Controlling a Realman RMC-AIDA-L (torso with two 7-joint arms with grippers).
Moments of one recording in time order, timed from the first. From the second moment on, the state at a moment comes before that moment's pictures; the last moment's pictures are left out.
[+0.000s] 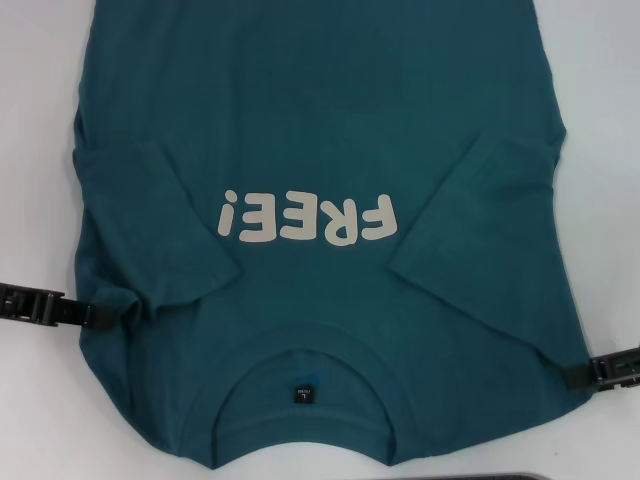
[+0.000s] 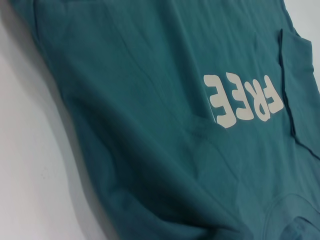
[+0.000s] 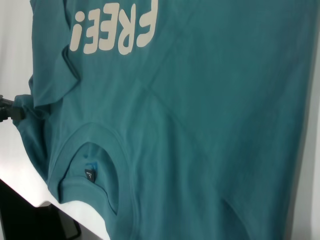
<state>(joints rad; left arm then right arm) -0.53 -1.99 -2.62 -0.72 -0.55 1.74 -2.09 0.37 2.02 -0.54 -0.83 -2.59 -1.88 2.25</state>
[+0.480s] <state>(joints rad) -0.53 -1.99 -2.61 -0.72 -0.55 1.74 -2.09 0.38 2.03 -0.53 -0.83 -2.56 -1.92 2.24</state>
